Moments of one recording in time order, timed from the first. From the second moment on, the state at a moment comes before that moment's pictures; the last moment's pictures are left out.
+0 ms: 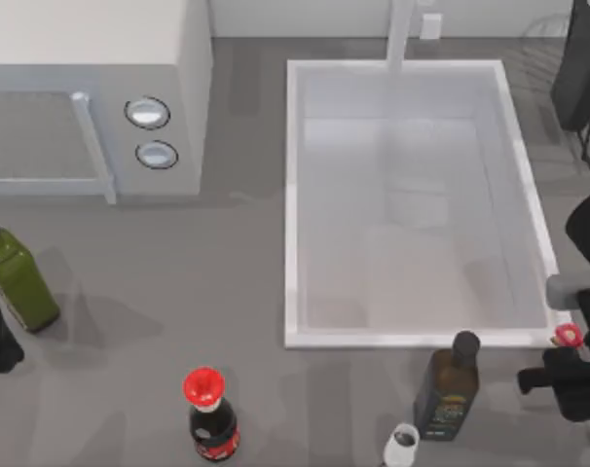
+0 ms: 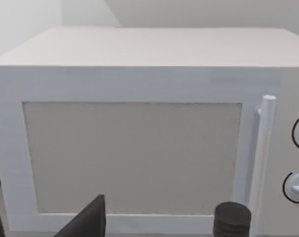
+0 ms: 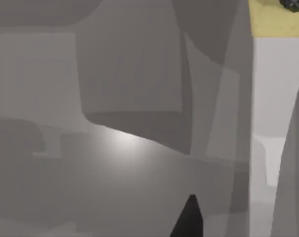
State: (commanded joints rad) left arm 0.00 0.00 0.00 0.00 0.00 0.00; right arm 0.34 1.52 0.75 -0.83 0.02 0.27
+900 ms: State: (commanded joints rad) left arm 0.00 0.00 0.00 0.00 0.00 0.00; right arm 0.38 1.35 1.34 -1.57 0.00 0.22
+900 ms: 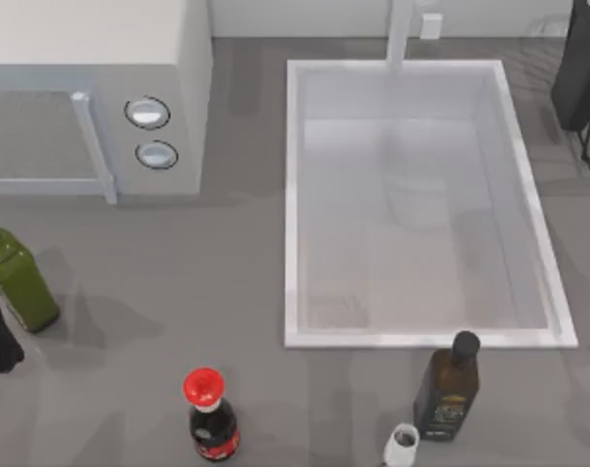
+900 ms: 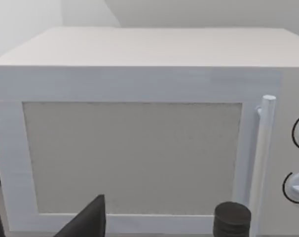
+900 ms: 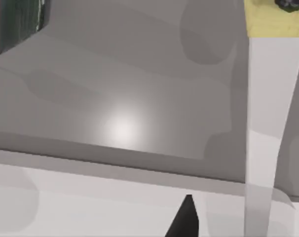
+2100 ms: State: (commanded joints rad) left arm 0.00 0.00 0.00 0.00 0.00 0.00; right arm -0.47 1.09 1.17 -0.34 -0.56 0.06
